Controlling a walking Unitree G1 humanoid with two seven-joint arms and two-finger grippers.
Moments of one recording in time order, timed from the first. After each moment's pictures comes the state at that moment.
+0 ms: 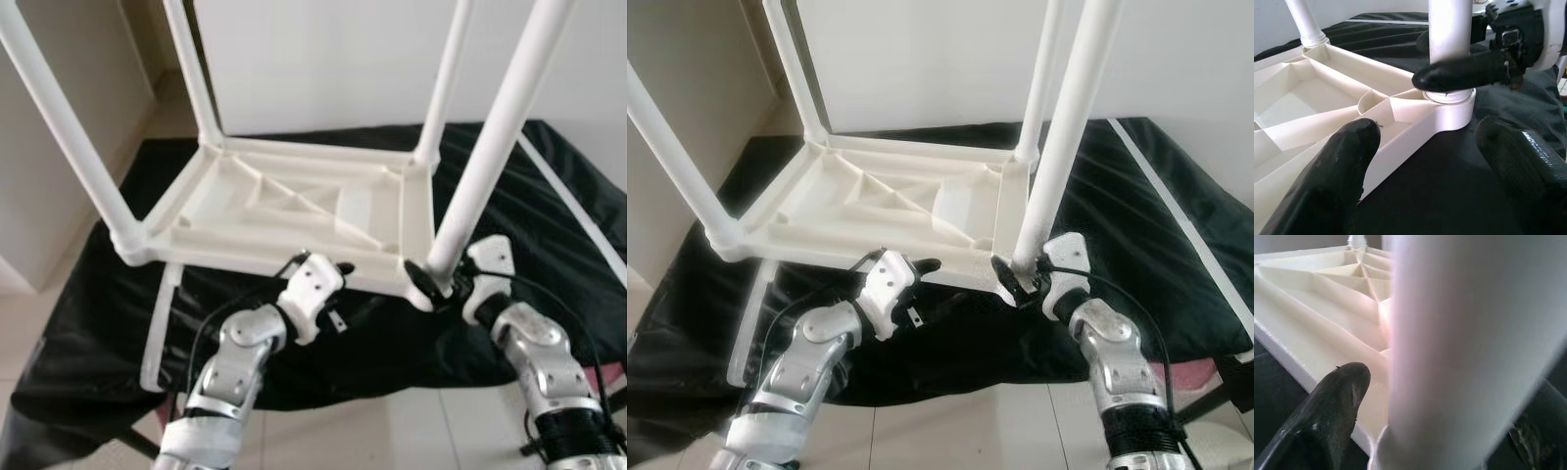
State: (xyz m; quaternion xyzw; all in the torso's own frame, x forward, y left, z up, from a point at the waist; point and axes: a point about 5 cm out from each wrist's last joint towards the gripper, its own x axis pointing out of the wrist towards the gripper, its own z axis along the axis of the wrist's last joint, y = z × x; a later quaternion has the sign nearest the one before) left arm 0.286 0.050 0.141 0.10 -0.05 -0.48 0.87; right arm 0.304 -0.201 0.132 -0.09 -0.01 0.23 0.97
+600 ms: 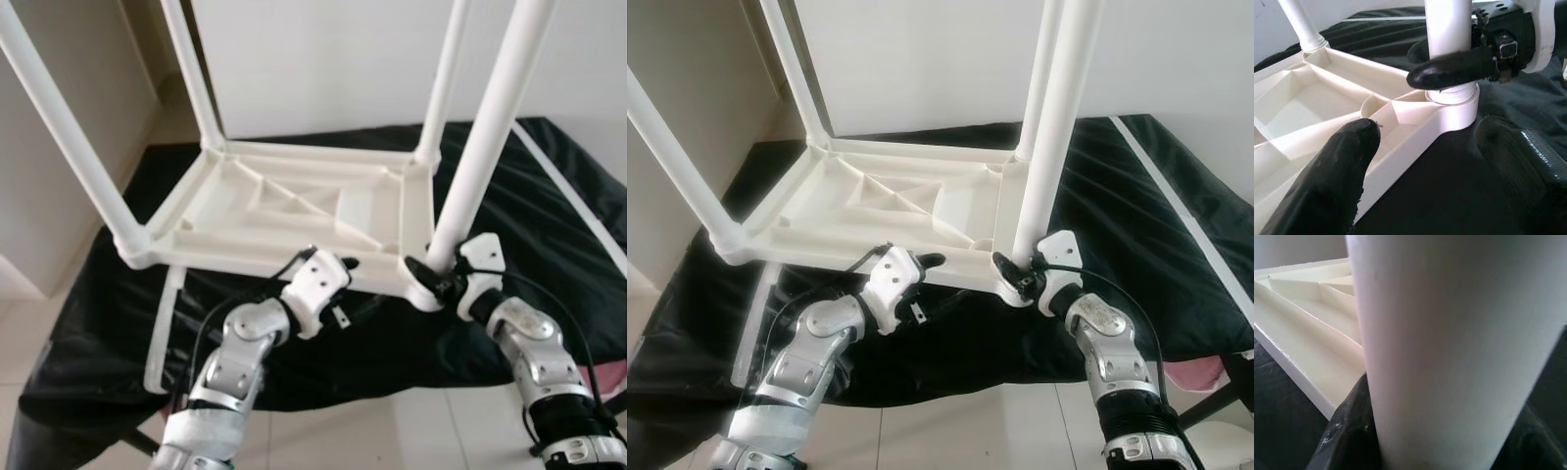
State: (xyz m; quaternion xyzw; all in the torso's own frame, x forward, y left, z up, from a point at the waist) left arm 0.291 0.048 0.143 0.13 -0.05 -0.49 0.86; right arm 0.312 -0.200 0.128 -0.08 -0.02 0.23 0.97
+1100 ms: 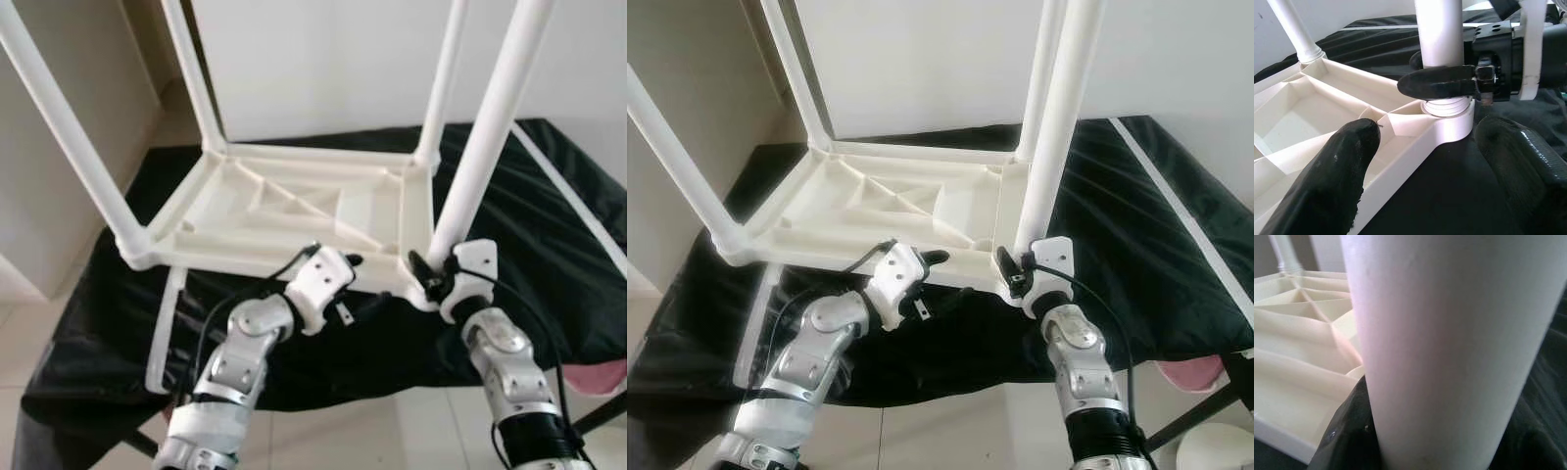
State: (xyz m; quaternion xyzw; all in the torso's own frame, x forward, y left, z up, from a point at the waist) left arm 0.294 0.041 0.147 0.12 -0.06 -0.49 0.86; right arm 0.306 -0.177 0.117 -0.02 -0.01 0.06 1.00
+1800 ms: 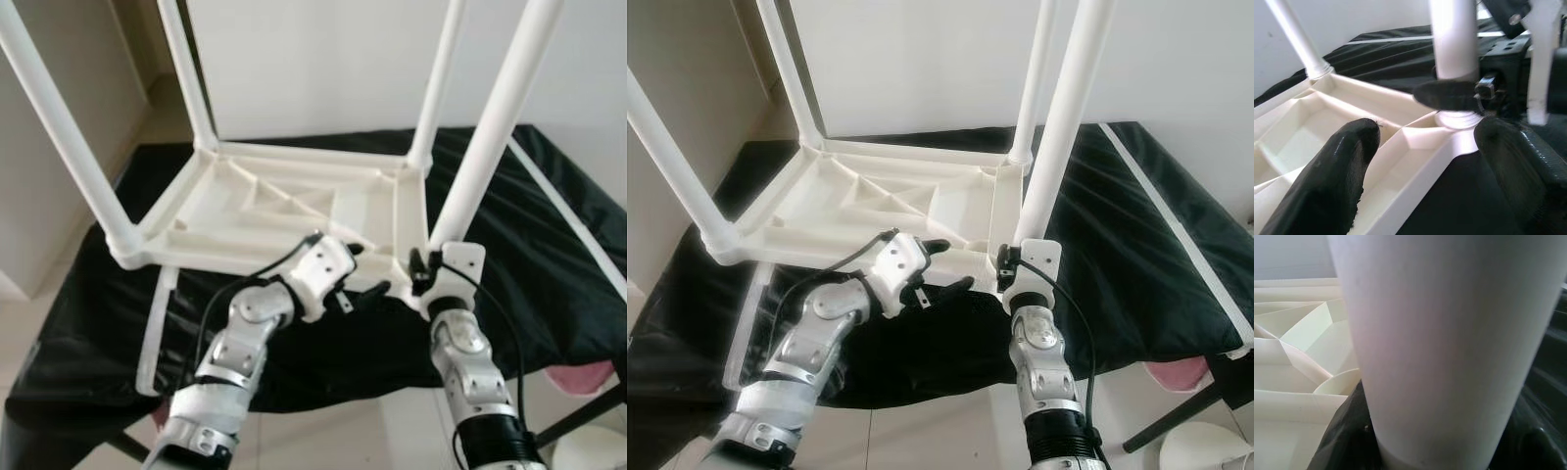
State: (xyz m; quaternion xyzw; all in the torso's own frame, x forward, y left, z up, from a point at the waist) left arm 0.309 0.048 0.155 0.15 -0.08 -0.49 0.86; right arm 0.307 -0.153 0.115 0.03 0.00 -0.07 1.00
